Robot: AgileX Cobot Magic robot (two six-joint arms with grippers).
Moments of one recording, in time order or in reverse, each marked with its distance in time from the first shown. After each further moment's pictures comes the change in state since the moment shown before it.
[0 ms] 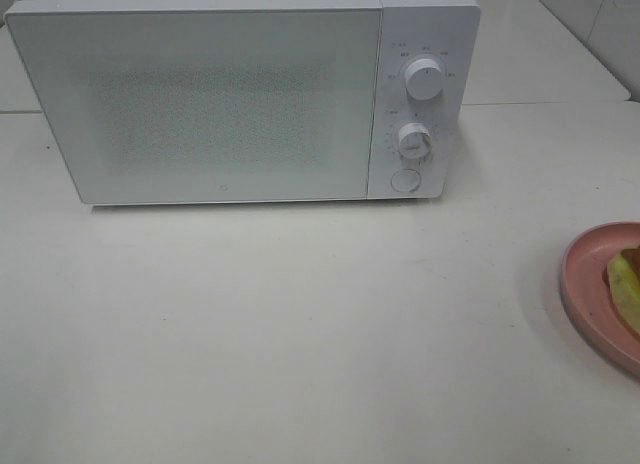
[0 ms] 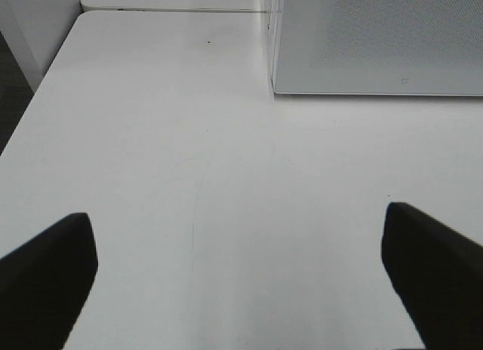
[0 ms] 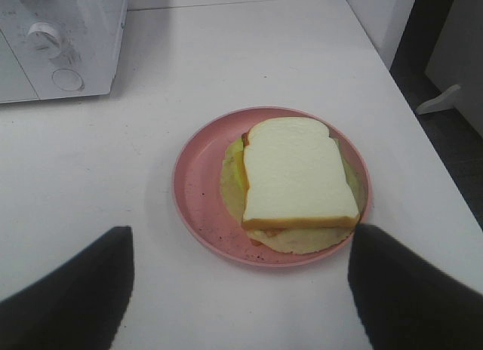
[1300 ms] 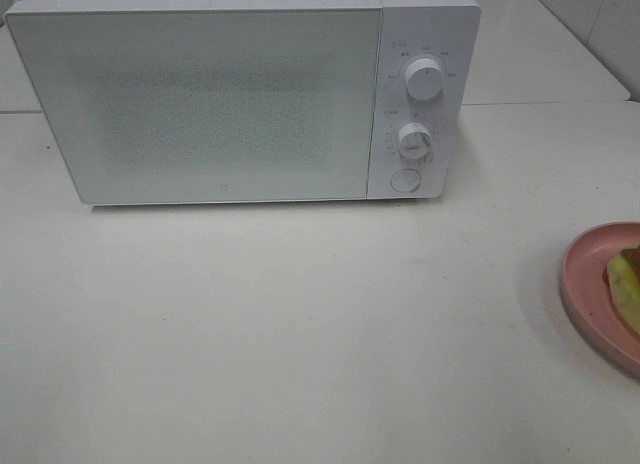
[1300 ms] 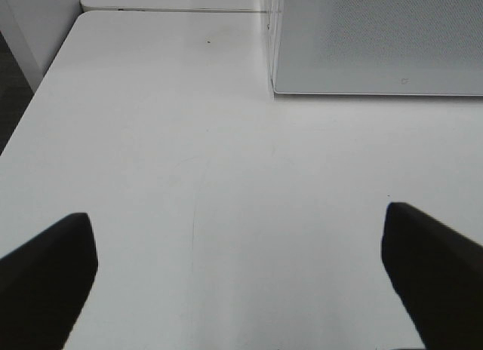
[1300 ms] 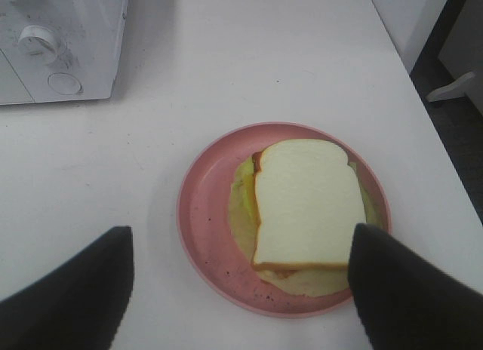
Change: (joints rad) left arm 0.000 0.000 0.000 0.000 0.000 0.000; right arm 0.000 0.351 -0.033 0.000 -0.222 0.000
